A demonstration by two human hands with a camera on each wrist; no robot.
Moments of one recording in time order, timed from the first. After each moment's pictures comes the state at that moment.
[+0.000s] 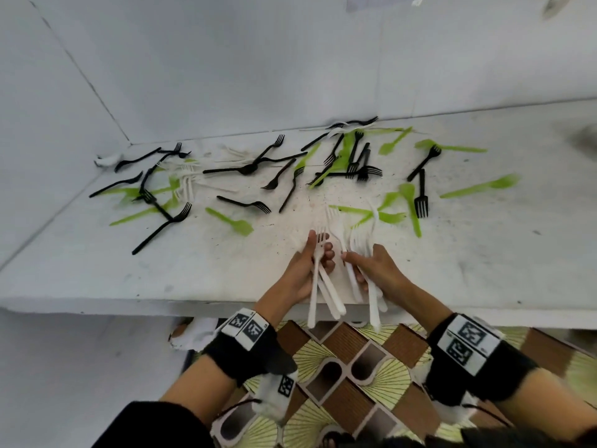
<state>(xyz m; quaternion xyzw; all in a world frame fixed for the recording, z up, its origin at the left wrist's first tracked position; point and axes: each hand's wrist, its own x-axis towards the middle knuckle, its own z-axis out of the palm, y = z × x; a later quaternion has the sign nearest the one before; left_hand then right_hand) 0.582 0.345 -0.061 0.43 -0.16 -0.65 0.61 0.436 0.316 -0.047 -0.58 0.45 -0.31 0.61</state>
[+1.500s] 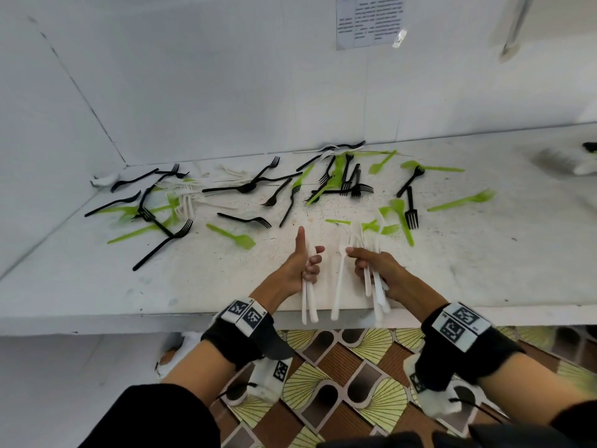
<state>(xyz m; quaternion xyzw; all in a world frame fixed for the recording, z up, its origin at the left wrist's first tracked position) 0.607 0.336 -0.042 0.54 -0.22 -0.65 0.49 0.438 0.307 -0.041 -0.40 0.46 -0.32 0.72</state>
